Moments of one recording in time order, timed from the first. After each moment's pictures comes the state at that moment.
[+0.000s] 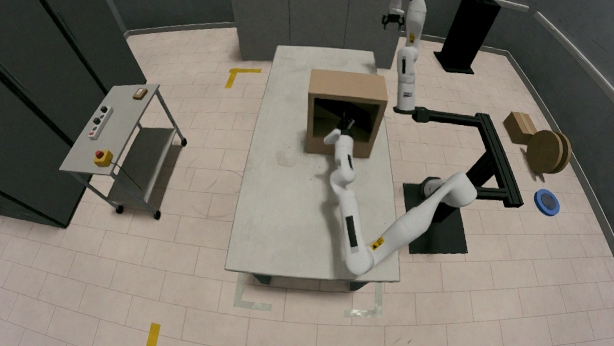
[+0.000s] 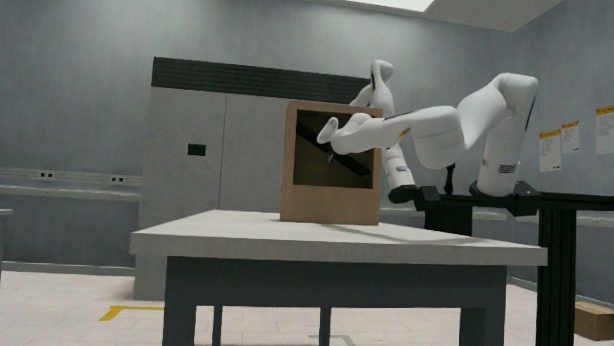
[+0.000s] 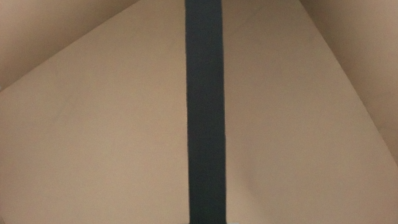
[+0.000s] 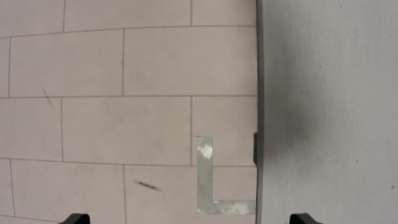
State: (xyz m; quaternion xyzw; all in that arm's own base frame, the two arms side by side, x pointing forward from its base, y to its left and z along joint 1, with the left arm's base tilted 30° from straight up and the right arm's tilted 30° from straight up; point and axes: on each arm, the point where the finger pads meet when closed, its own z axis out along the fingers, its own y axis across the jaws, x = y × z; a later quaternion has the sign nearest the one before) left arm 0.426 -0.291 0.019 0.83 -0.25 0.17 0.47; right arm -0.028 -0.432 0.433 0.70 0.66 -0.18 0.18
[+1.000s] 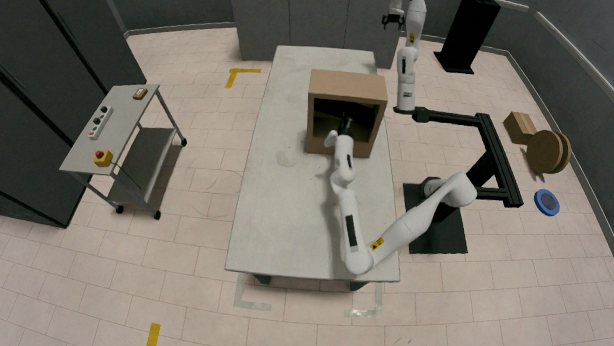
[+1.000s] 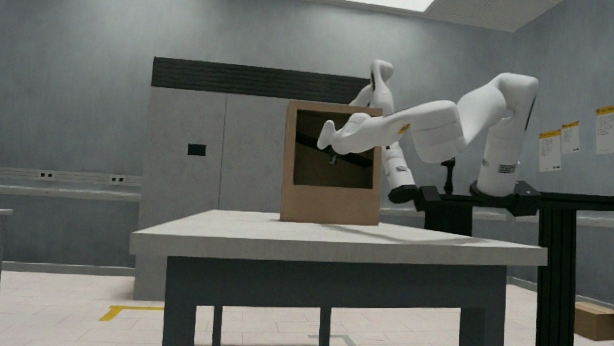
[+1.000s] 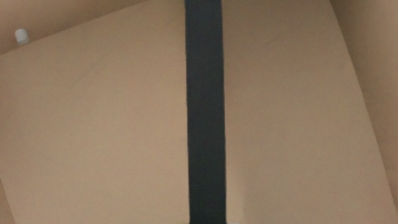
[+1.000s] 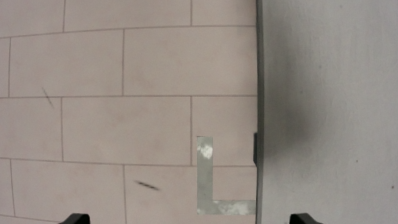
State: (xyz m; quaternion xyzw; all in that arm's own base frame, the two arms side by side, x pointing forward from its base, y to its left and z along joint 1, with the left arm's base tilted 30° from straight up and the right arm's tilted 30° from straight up) left arm 0.425 -0.291 0.019 0.85 -0.15 0.11 0.49; right arm -0.028 -0.432 0.433 0.70 0.66 -0.18 0.18
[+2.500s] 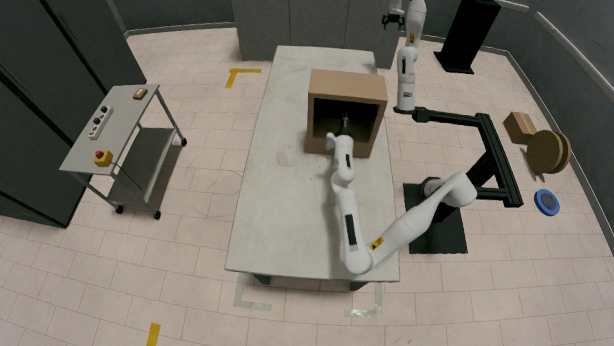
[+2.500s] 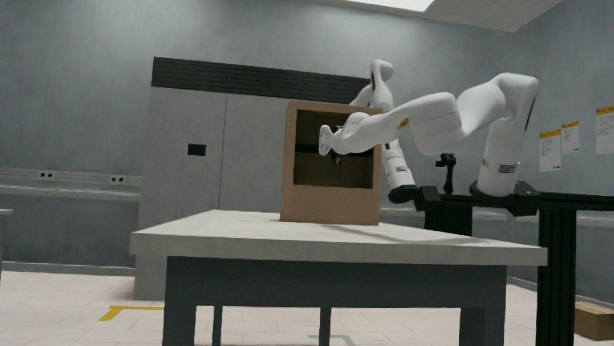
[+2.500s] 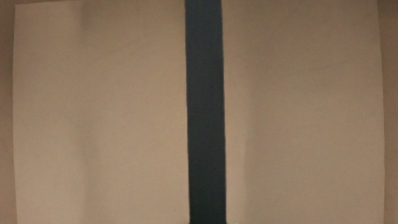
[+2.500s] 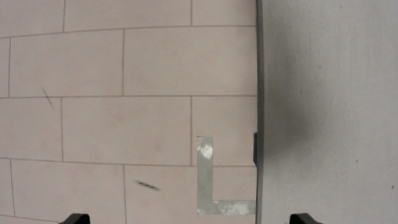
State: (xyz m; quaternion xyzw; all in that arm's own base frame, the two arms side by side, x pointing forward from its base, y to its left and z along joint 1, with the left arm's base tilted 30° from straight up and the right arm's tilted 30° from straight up) left arm 0.427 -0.291 0.019 0.86 -0.03 0.04 0.50; right arm -0.028 -0.432 0.433 0.70 0.66 -0.18 0.18
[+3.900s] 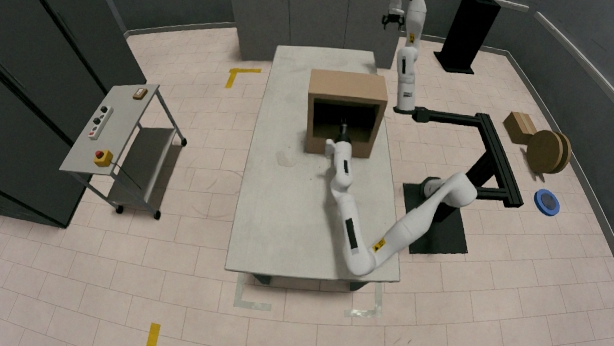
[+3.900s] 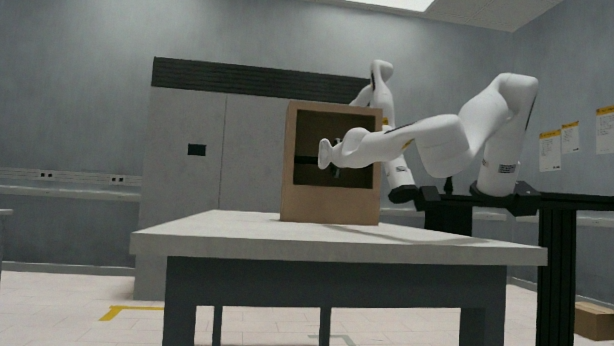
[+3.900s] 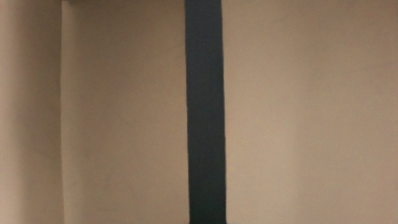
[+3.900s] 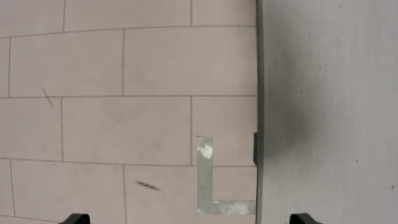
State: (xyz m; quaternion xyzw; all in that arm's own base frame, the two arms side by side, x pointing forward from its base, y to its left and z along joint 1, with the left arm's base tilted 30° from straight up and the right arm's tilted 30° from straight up) left arm 0.430 -0.271 -0.017 0.86 -0.03 0.04 0.50; right arm -0.028 -0.432 0.433 0.70 0.66 -0.18 0.18
